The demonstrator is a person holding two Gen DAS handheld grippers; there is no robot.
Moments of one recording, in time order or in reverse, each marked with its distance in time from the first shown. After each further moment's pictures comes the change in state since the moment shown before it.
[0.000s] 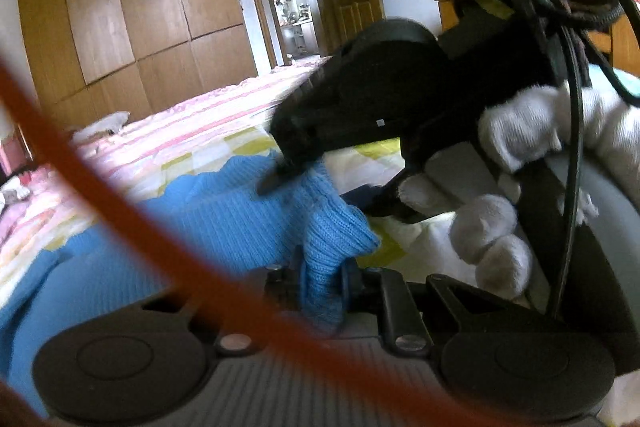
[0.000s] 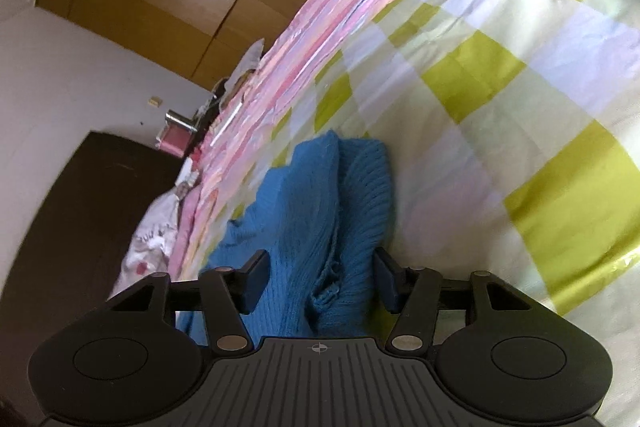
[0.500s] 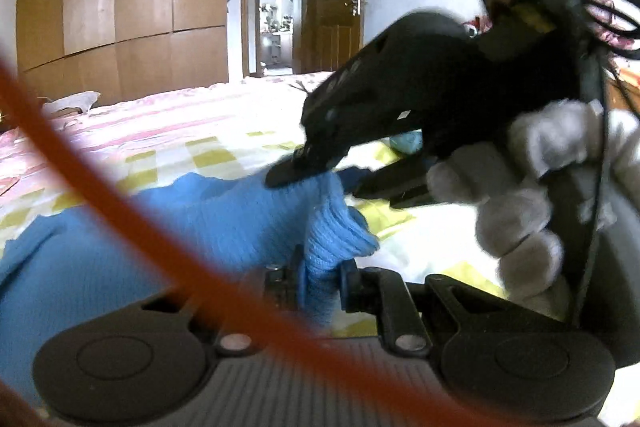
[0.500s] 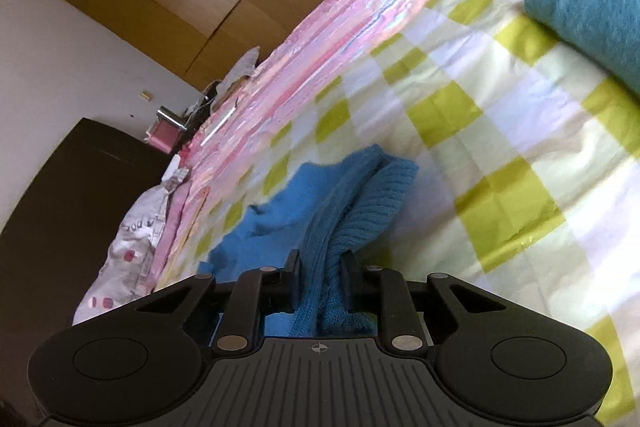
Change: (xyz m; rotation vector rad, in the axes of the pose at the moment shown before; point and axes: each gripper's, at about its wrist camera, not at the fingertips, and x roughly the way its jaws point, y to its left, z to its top) left arm -0.045 0.005 0.003 -0.138 -0.059 -0.154; right arm -0.073 0.039 -0.011 -0.120 -0.075 -0.056
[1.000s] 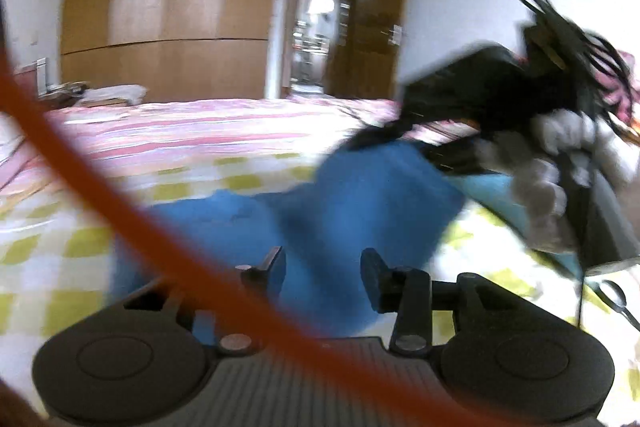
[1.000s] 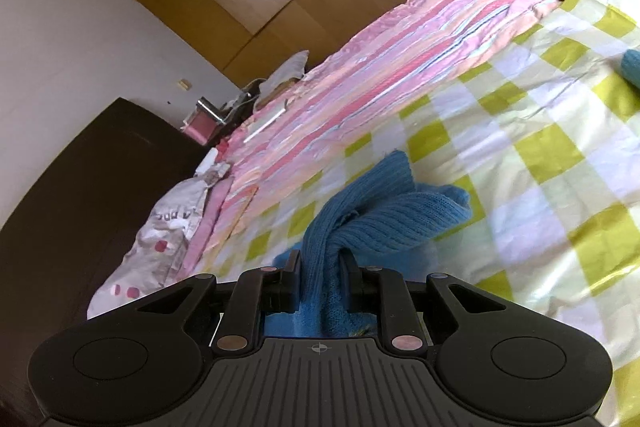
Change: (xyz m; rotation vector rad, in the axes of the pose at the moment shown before) left arm -0.091 0.114 -0.014 -0.129 -0.063 0.051; right arm 0.017 0.074 -0.001 -0.091 -0.015 0.045
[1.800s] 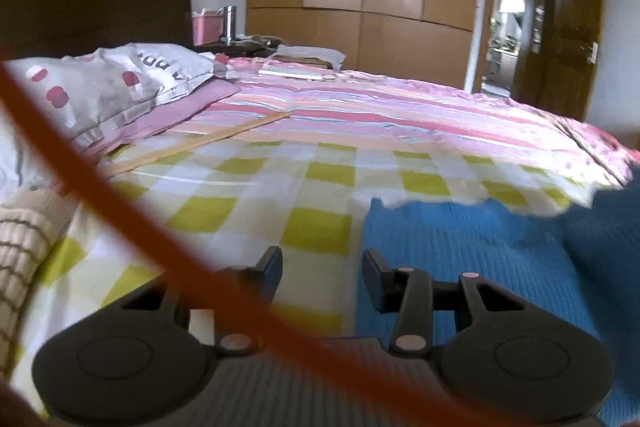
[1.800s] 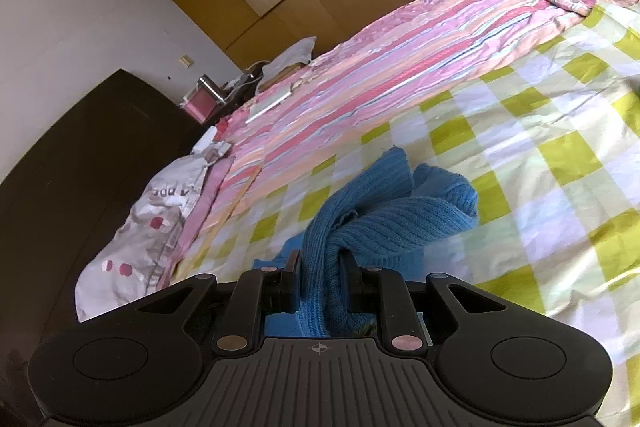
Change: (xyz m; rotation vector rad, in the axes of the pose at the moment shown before) left arm 0.046 0.124 -0.007 -0.210 0.048 0.515; right arm 0.008 0.045 -0.007 -0.079 0.038 -0.043
